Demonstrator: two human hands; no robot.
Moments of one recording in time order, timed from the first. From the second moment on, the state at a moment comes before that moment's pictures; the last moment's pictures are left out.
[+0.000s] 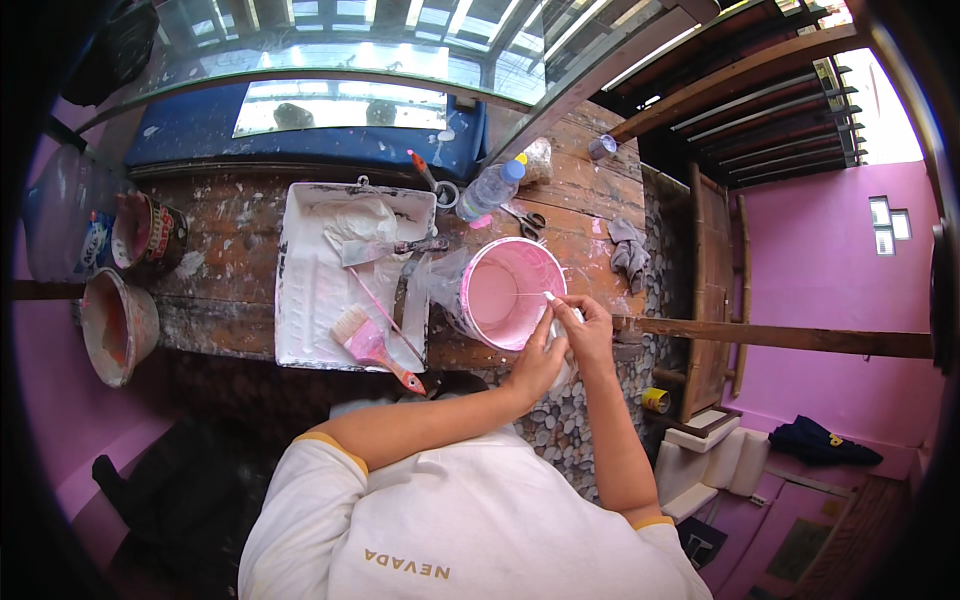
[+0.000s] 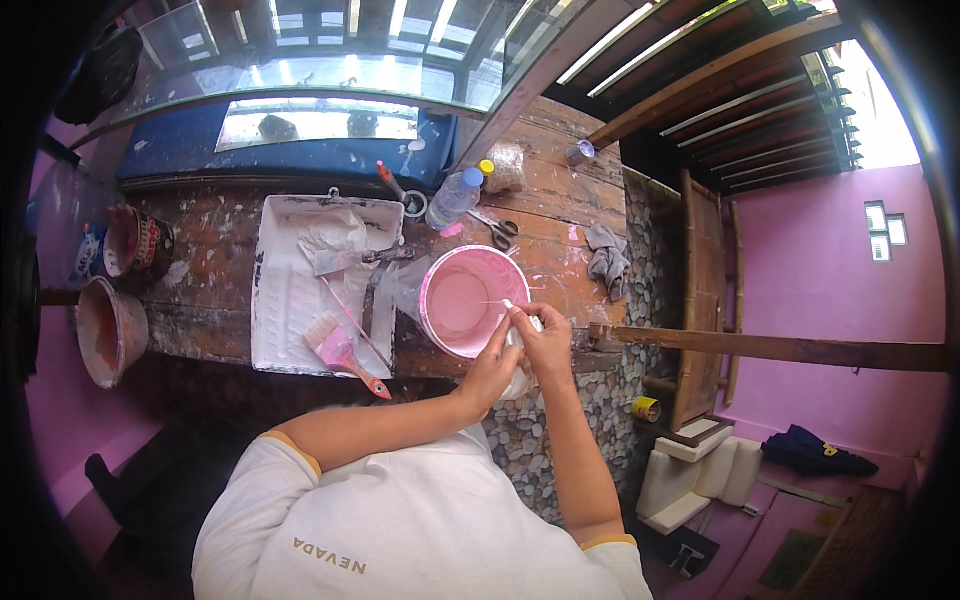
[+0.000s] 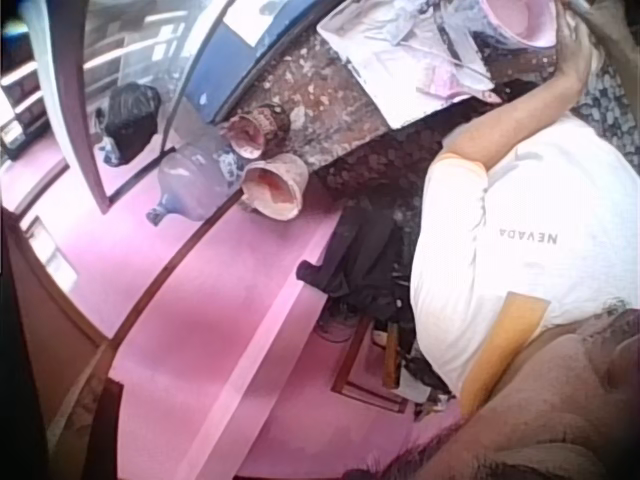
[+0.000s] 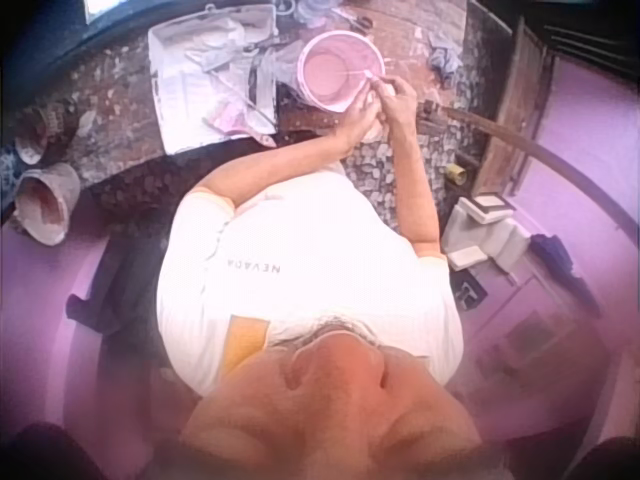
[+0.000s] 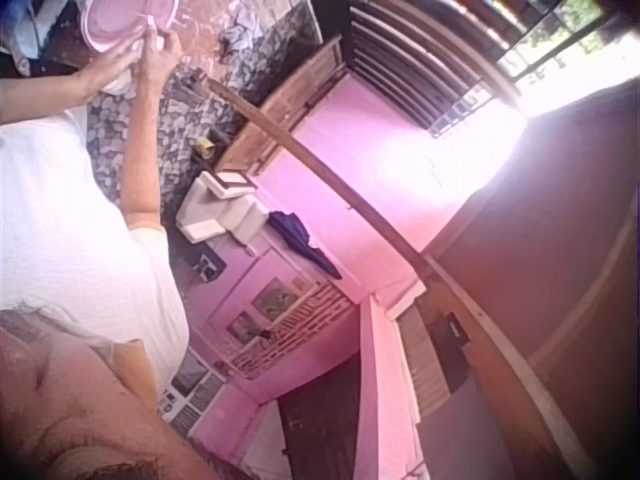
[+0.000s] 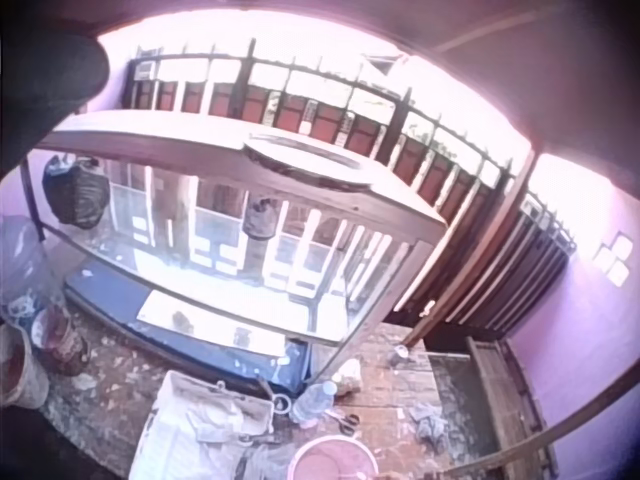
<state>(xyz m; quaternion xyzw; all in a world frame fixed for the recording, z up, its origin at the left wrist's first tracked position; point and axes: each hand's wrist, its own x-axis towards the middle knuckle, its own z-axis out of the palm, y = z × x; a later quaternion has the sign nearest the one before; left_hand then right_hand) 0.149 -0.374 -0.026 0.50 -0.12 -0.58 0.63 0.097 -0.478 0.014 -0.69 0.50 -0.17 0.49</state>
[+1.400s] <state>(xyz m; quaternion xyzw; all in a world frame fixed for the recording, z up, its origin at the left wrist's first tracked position) 0.146 -0.368 -0.006 0.43 0.00 -0.64 0.64 0.100 -0.473 0.034 -0.82 0.44 -0.13 0.34</state>
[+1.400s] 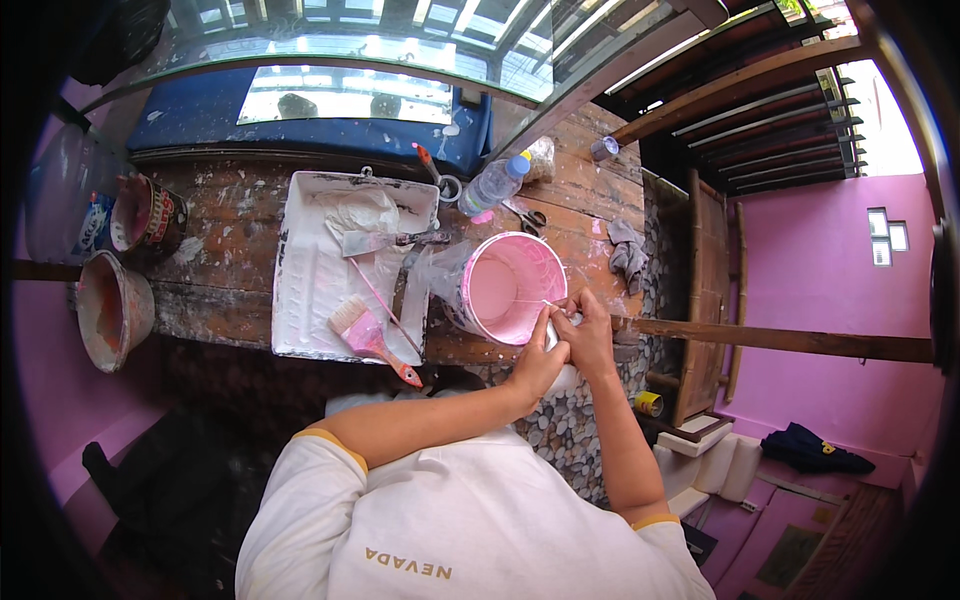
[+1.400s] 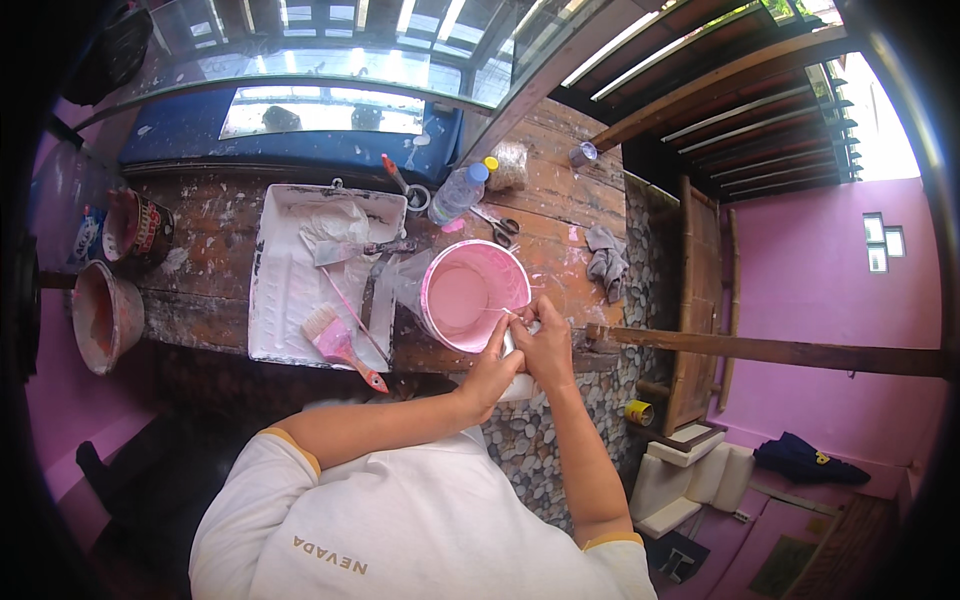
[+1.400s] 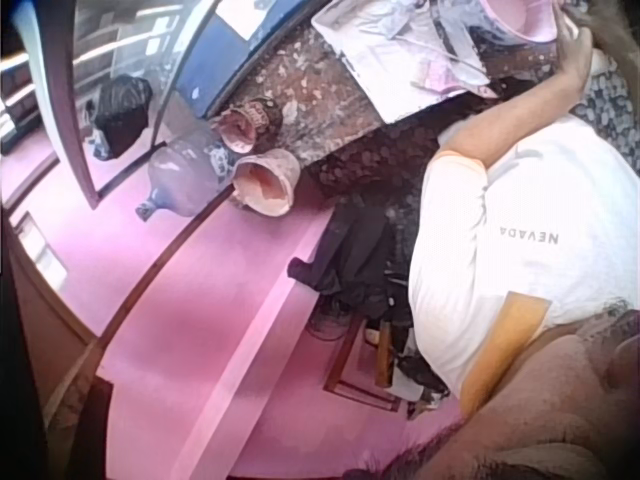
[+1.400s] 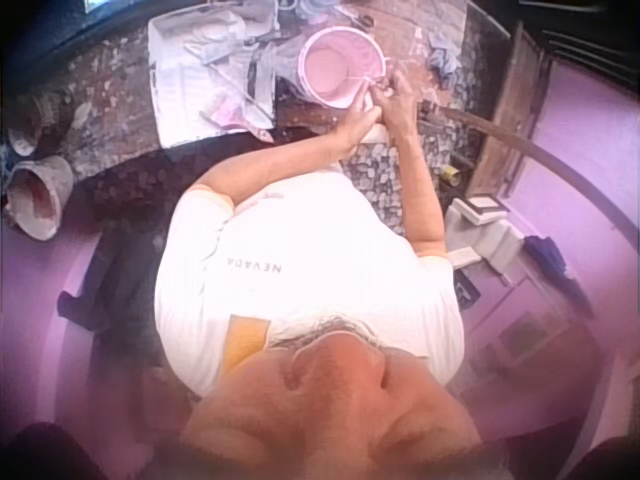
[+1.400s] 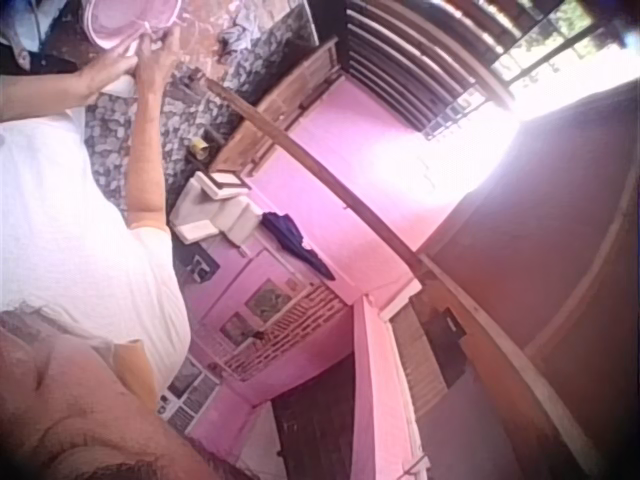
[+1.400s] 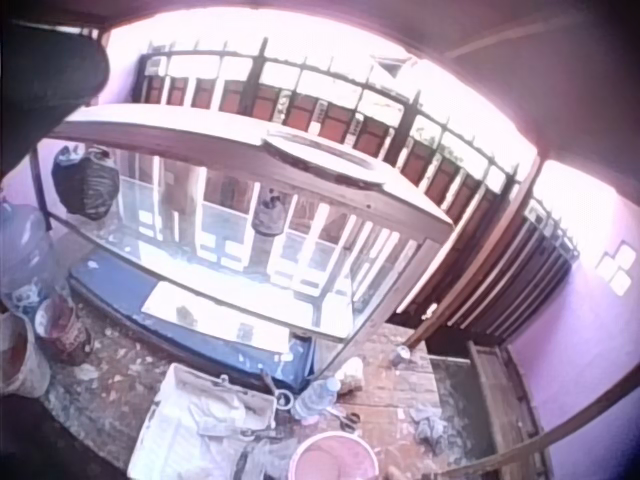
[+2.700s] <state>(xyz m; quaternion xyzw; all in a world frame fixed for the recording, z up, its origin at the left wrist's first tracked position) 0.176 -0.365 0.028 0.46 -0.33 -0.48 0.67 0.111 -0.460 0.070 -0.62 0.41 -0.41 0.53</state>
